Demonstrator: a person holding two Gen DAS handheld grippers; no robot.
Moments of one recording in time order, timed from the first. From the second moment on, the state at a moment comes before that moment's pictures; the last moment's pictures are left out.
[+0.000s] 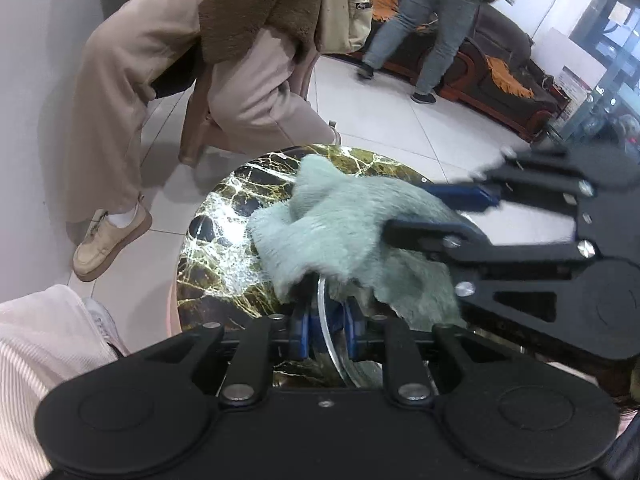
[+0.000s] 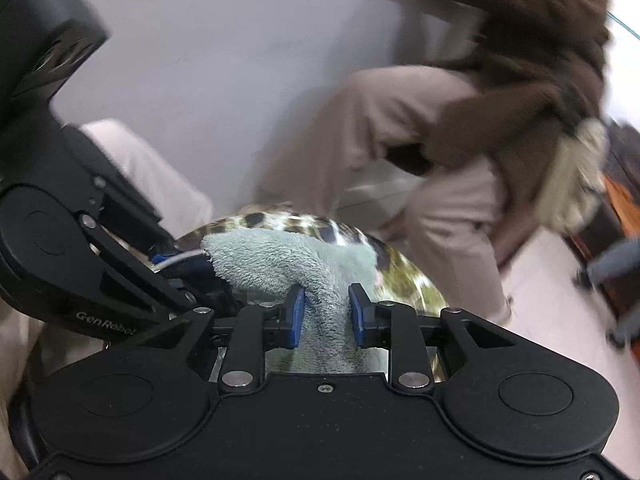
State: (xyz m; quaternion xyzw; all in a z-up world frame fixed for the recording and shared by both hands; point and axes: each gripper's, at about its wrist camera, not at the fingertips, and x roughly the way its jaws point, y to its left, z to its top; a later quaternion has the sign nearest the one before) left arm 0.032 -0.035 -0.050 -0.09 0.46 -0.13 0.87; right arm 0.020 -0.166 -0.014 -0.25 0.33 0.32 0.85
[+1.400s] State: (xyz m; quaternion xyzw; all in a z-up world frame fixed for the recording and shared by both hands) left arm 0.034 -0.037 -0.051 -0.07 0.46 -0.16 0.87; right arm 0.004 -0.194 -0.016 -0.19 0.43 0.22 0.85
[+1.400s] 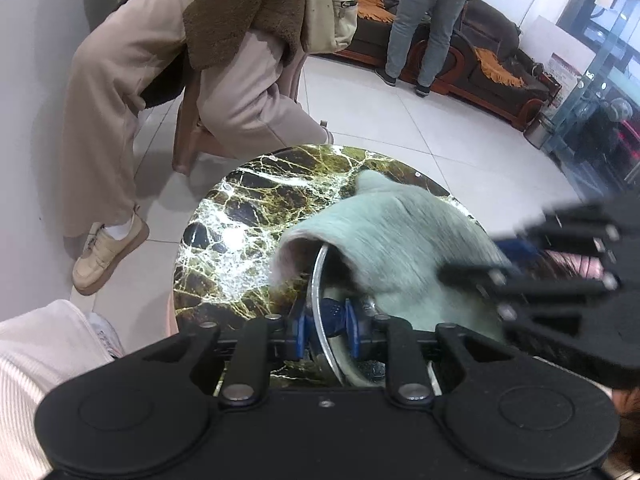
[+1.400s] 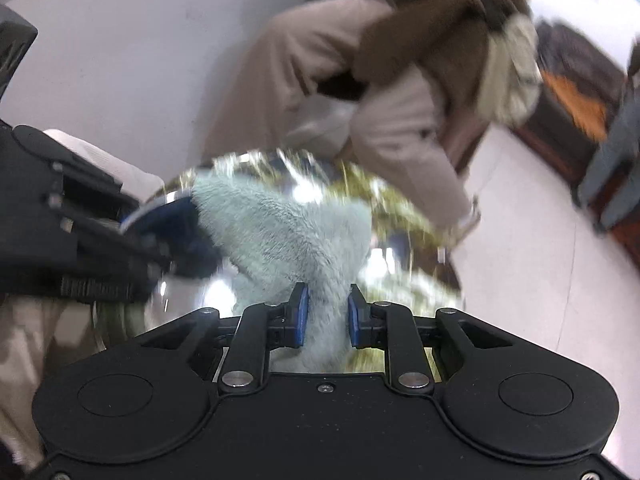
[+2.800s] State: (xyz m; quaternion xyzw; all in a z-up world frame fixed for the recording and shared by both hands) left arm 0.039 -0.038 -0.036 -0.08 0.43 -0.13 0.89; right arm -0.023 -0.251 -0.021 0.12 0.40 0.17 0.89
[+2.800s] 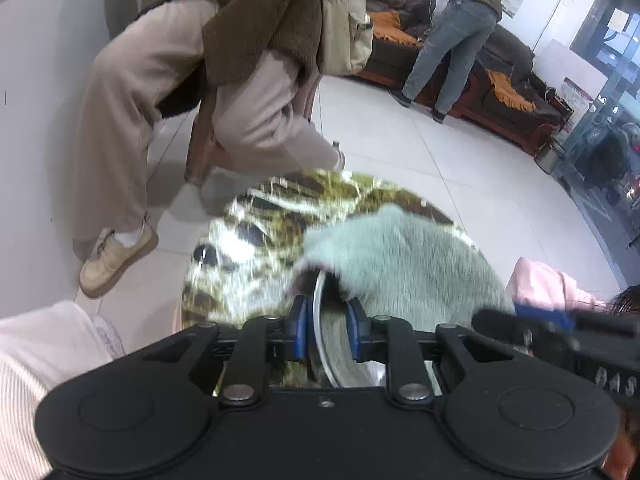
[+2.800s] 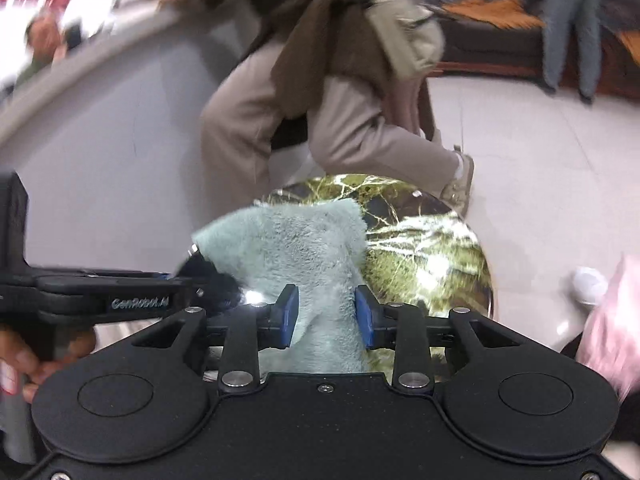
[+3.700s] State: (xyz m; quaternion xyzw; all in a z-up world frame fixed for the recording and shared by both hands) left arm 0.028 -0.031 -0.046 -0.05 0.46 -0.15 0.87; right arm 0.018 -0.195 0.008 -0.20 0.36 0.30 0.86
